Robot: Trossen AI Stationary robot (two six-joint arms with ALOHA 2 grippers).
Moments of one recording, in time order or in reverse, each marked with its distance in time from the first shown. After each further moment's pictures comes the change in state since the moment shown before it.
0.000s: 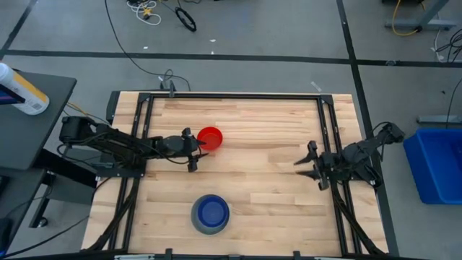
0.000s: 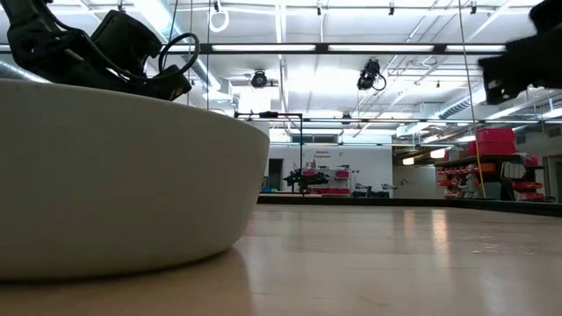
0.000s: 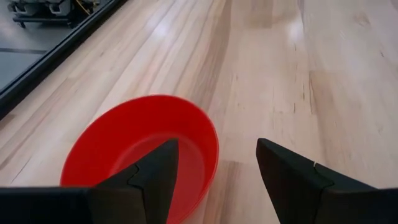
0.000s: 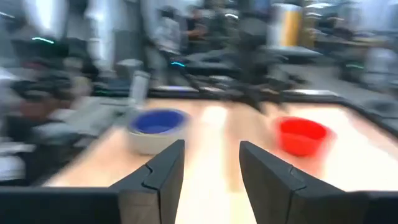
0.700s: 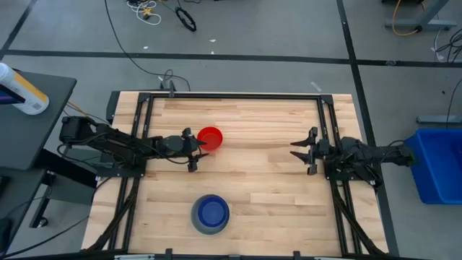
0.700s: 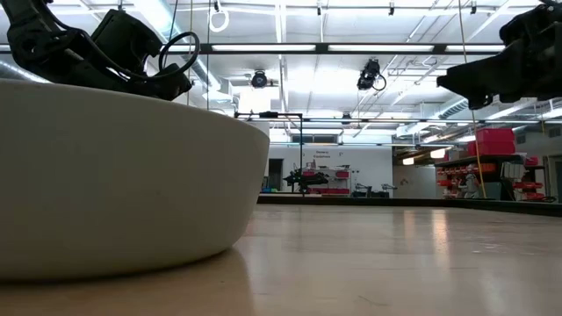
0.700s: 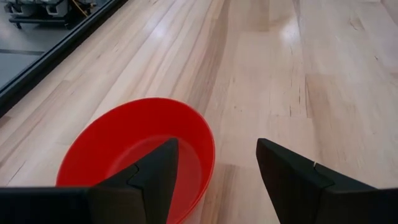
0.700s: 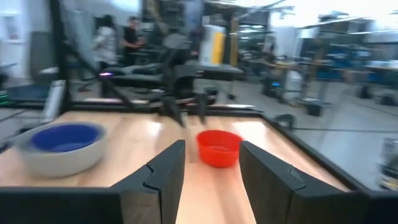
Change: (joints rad) left arm 0.000 0.000 0.000 0.009 0.011 -0.004; right arm -0.444 0.003 -0.043 0.121 -0.197 -0.114
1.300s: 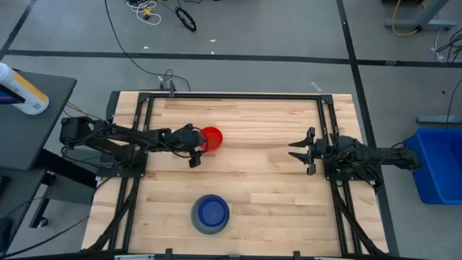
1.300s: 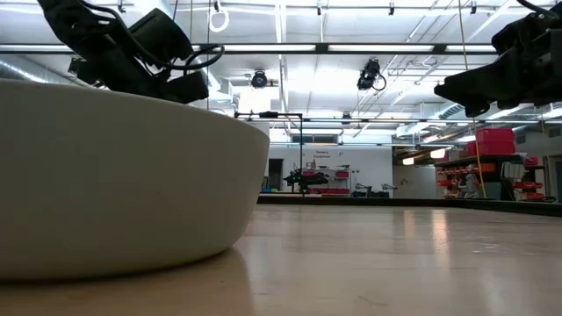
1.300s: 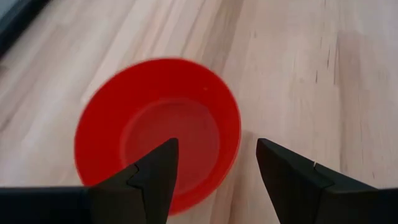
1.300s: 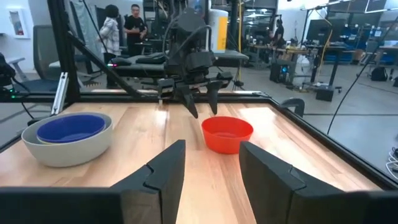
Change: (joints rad) left arm 0.083 0.000 0.216 -0.484 0.064 -0.038; right arm -0.074 0.042 0.000 -0.014 -0.087 0.052
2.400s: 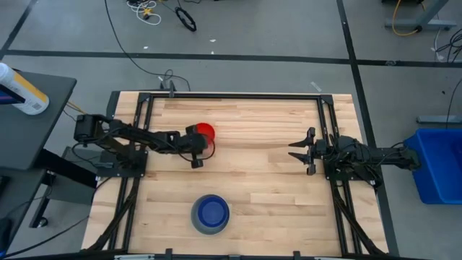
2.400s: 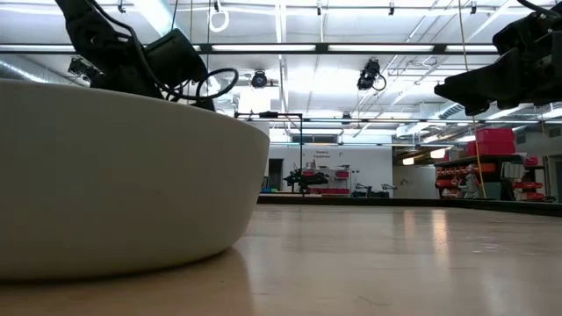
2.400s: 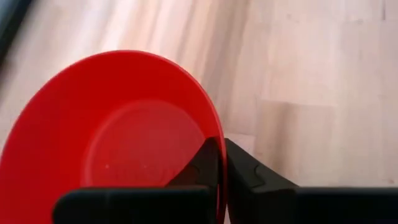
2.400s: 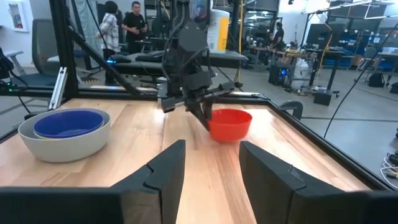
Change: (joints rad) left arm -0.028 0.178 0.050 -0.005 -0.118 0.120; right arm 0.000 0.001 0.000 0.000 0.001 -0.035
